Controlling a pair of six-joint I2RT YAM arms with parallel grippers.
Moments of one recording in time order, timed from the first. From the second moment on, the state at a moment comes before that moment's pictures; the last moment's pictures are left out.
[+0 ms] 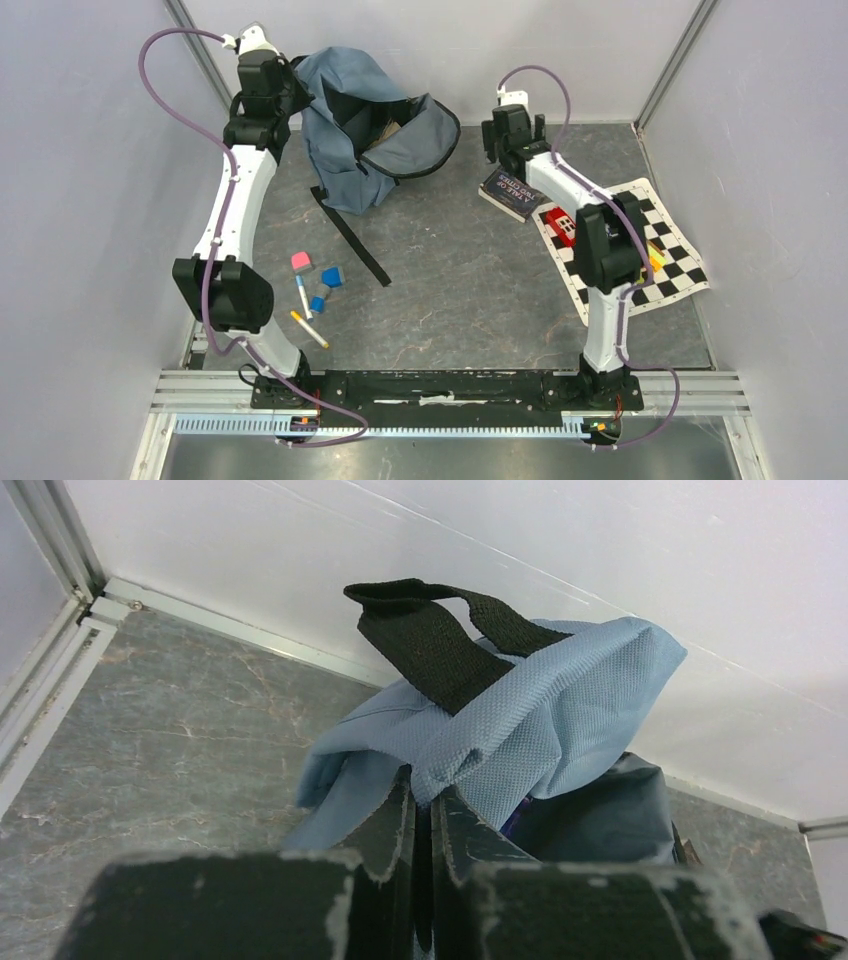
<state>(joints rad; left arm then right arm) -0.07 1.71 1.85 -0.39 -0.15 -0.43 0.36 2.01 1.66 -0.21 0.49 0.07</state>
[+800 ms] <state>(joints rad) -0.07 1.65 1.75 -0.34 -0.07 -0.45 0.37 2.42 1.96 -0.35 0.55 0.05</state>
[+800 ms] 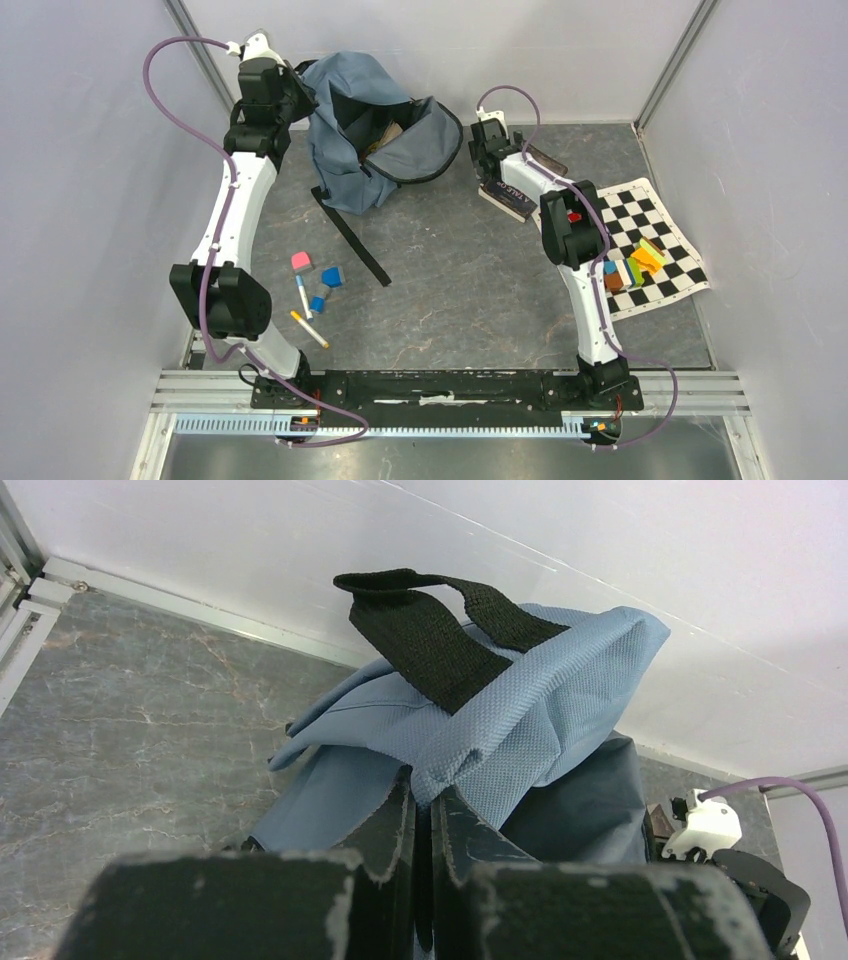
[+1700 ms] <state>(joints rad) -0.07 1.49 1.51 -0.29 0.10 -0.44 0.37 1.85 1.24 -0.24 0.24 0.15</state>
